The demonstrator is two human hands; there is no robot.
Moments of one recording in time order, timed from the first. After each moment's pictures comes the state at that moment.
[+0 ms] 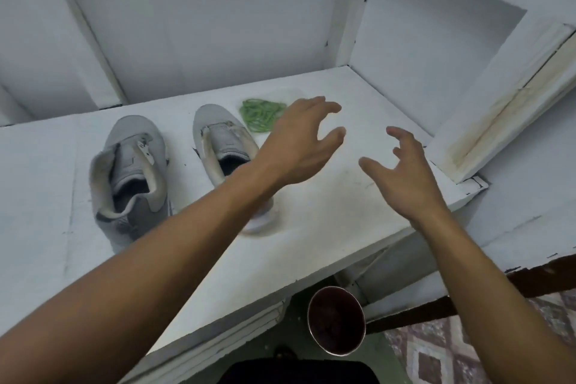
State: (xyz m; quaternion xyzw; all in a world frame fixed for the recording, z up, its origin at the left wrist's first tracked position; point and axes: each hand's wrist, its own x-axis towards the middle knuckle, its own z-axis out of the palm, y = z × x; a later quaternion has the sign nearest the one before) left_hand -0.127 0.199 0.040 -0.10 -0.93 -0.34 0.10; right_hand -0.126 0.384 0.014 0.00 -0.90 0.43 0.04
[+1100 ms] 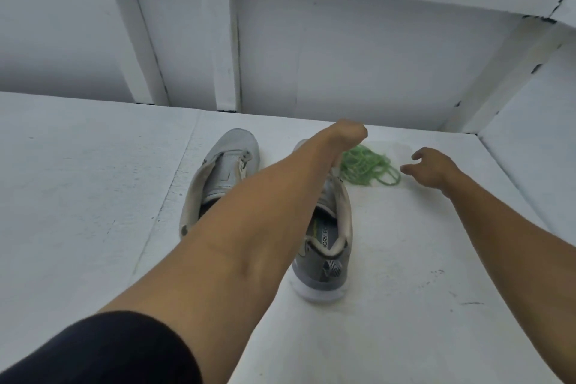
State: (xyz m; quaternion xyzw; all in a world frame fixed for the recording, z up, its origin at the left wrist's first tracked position) left_hand -0.255 0.092 0.037 0.26 -0.77 -0.57 -0.09; right_hand -0.369 0.263 -0.019 0.12 -0.97 0.18 -0.12
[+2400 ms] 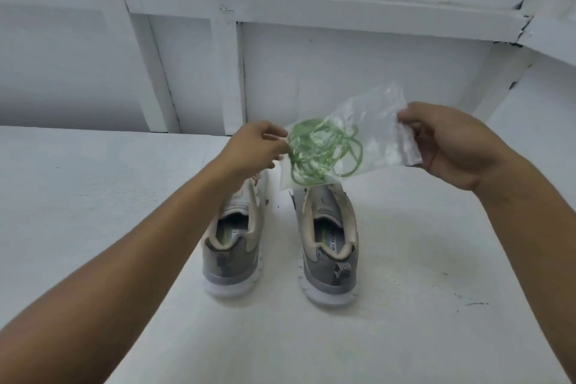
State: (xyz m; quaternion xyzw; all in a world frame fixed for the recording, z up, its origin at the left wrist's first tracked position) left_hand -0.118 0.010 0.063 0.24 -0.78 -0.56 0.14; right_hand -0.243 0.243 0.122 0.23 -0.67 0.65 -0.28
